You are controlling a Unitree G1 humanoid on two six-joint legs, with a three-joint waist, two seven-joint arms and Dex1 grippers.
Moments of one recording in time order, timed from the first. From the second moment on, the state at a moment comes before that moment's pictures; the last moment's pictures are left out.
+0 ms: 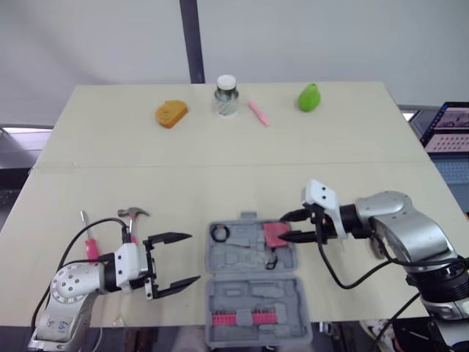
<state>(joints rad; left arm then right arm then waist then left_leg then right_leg) 0.17 0.64 0.08 -0.19 -0.42 -0.23 -1.09 -0.44 -0.77 0.19 -0.23 0.29 0.72 1.18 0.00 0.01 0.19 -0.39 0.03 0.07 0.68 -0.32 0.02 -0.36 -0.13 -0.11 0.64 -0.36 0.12</state>
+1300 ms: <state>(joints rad) 0.19 0.68 0.11 -0.22 -0.42 -0.20 -1.08 -0.32 -0.59 0.15 0.13 0.27 0.28 1.14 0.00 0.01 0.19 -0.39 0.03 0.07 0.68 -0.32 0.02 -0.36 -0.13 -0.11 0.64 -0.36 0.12</state>
